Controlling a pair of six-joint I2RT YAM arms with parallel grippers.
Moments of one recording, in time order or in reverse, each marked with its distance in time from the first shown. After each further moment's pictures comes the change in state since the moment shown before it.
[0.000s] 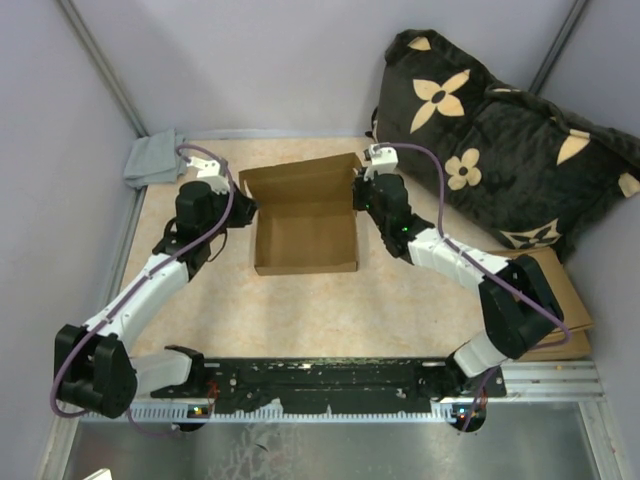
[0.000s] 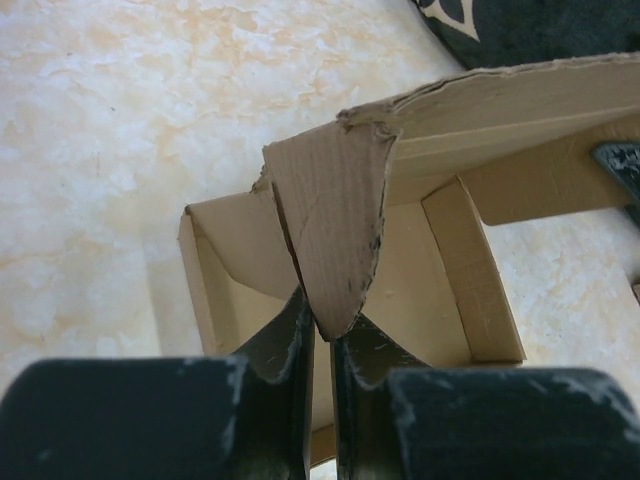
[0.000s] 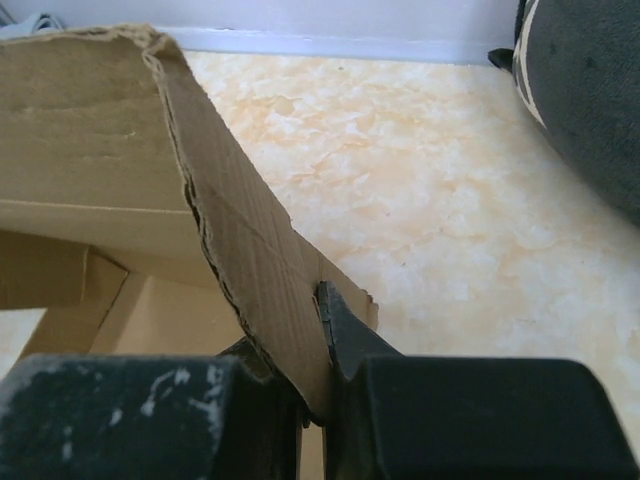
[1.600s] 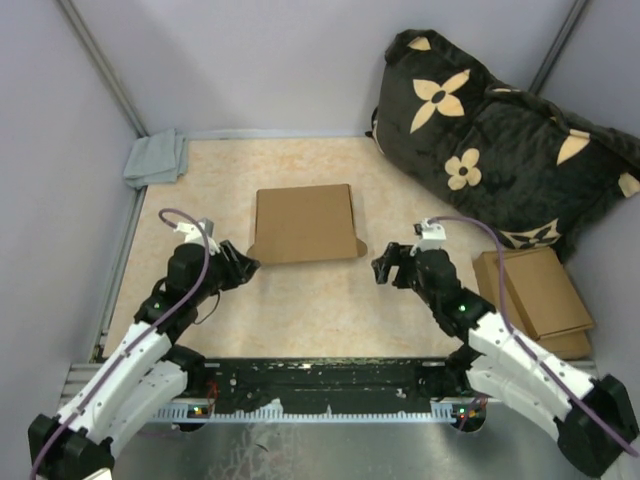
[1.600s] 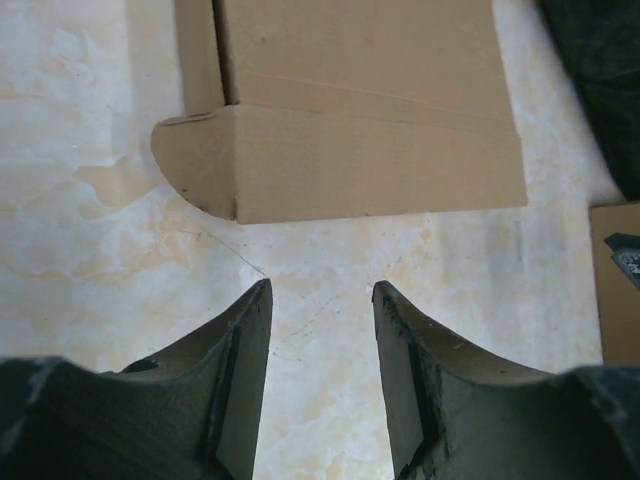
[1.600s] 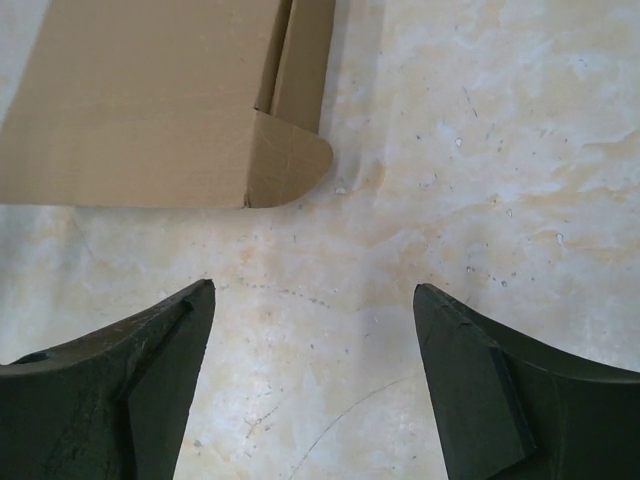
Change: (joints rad) left arm -0.106 -0.548 -0.352 -0.335 -0.078 -0.283; right arm 0.036 -0.787 -0.553 -0.443 -0.009 0.287
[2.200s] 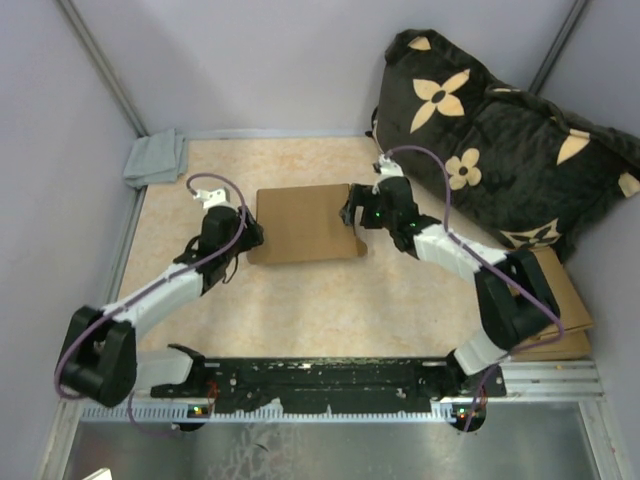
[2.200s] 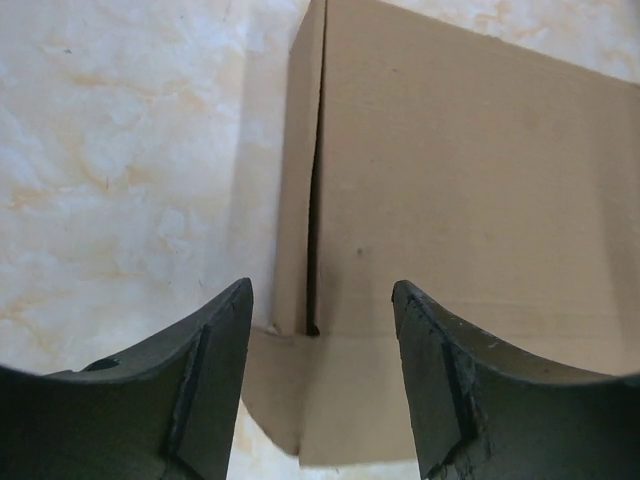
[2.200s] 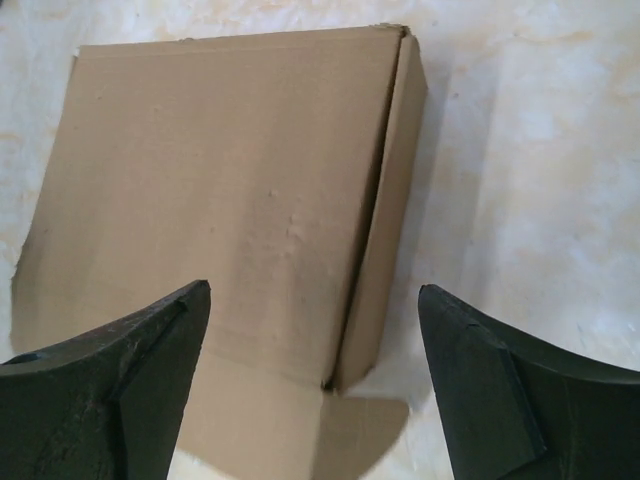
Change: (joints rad) left arm 0.002 0.552 0.167 0.330 -0.304 0.117; right arm -0.144 0.791 0.532 0.161 -0.248 -0.079
